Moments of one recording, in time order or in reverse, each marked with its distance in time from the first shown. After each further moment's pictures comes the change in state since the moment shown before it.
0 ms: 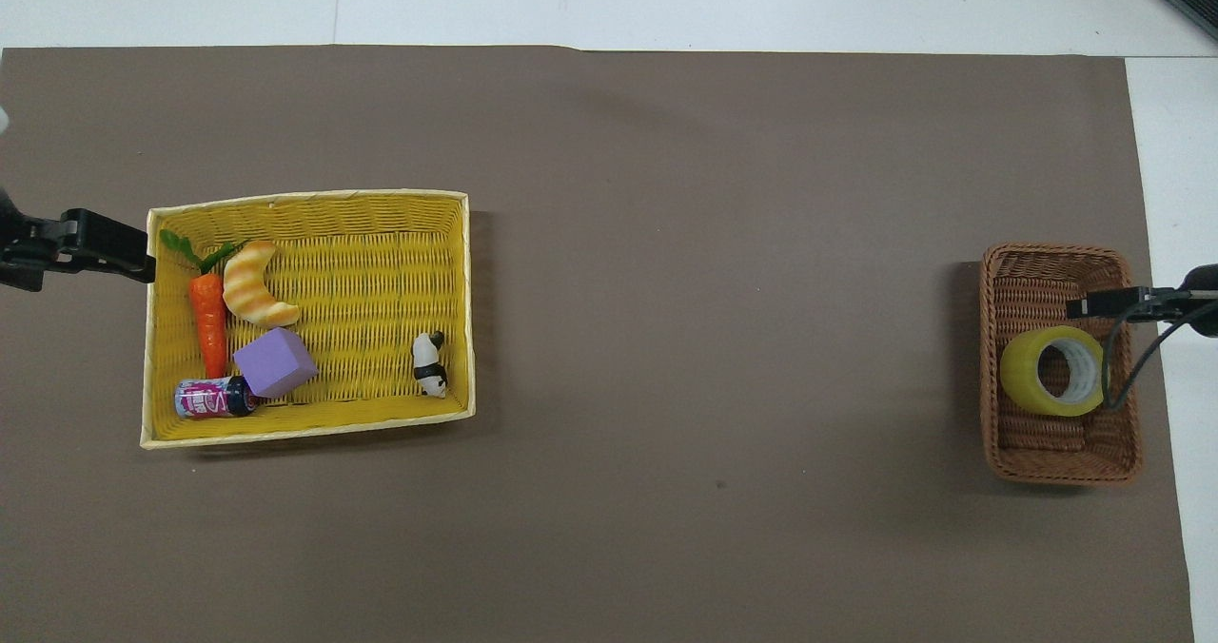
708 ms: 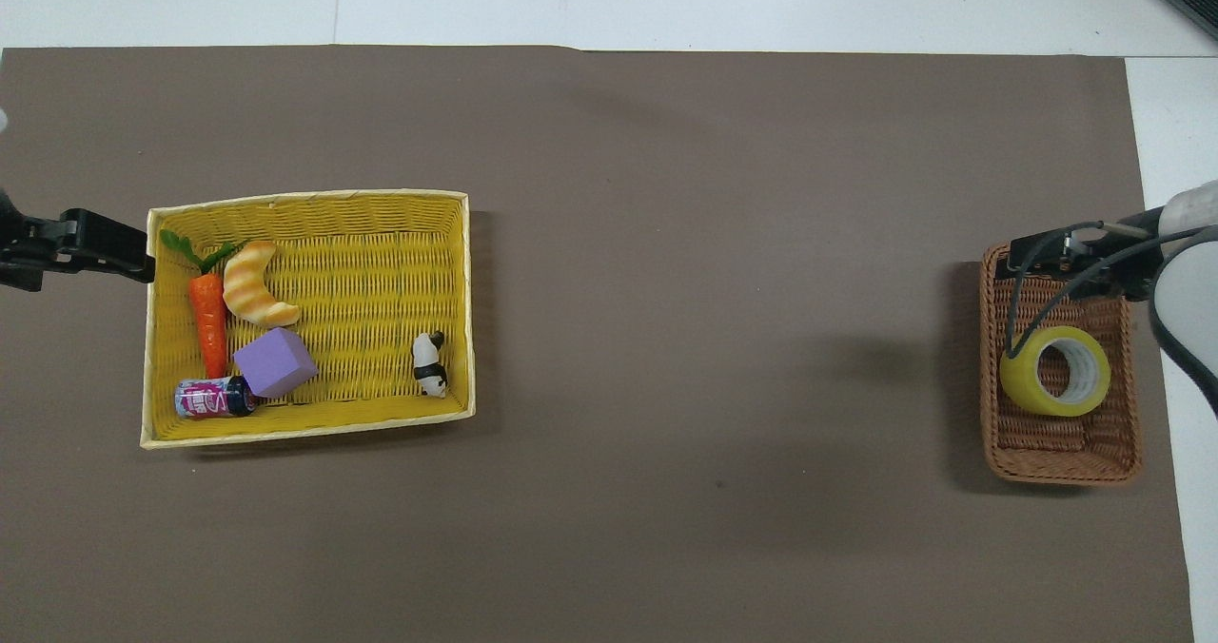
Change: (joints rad) left arm 0.000 0.000 0.000 0.000 0.000 0.000 0.000; right arm 0.283 -0.118 0.006 0.078 -0.100 -0.183 0.567
